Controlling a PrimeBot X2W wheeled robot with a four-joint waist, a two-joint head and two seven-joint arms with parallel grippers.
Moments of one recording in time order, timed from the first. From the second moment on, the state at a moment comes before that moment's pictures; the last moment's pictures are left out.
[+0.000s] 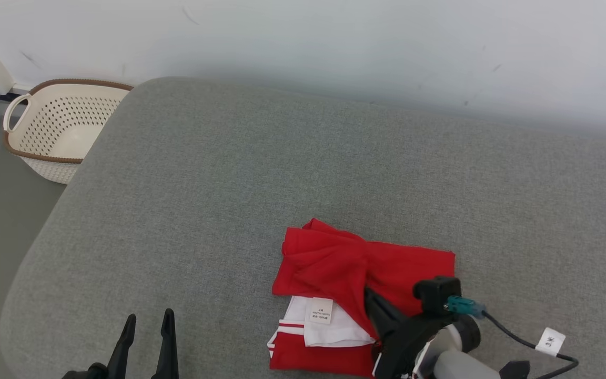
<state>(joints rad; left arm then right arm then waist) -0.06 0.05 -0.06 0.14 -0.31 -0.02 -0.26 -0.52 -0.22 0.98 0.67 0.85 0.13 -0.26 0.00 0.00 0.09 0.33</state>
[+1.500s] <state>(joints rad) -0.02 0.05 -0.01 0.11 -0.28 0.00 -0.26 -0.40 -0.37 0.77 0.62 0.89 0.13 -0.25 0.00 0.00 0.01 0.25</state>
